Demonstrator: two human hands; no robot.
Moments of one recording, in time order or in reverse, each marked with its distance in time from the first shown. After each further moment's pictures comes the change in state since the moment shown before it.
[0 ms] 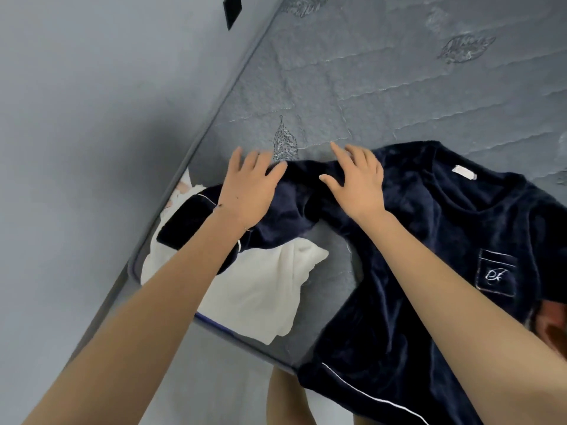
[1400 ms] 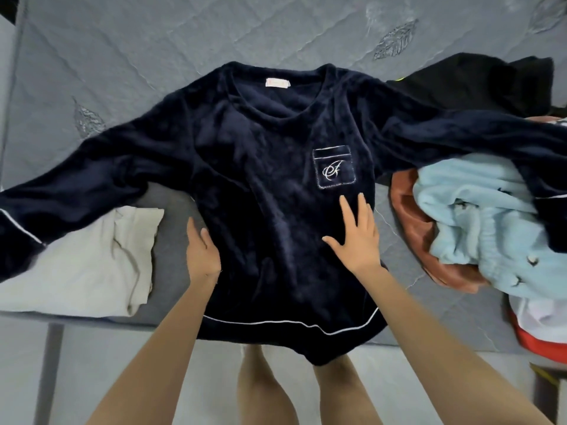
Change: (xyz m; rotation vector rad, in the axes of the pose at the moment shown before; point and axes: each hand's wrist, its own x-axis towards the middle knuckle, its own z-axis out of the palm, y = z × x) left_hand -0.099 0.305 0.109 -0.986 -0.115 -0.746; right_hand -0.326 0.299 0.022 0.211 -0.156 0.550
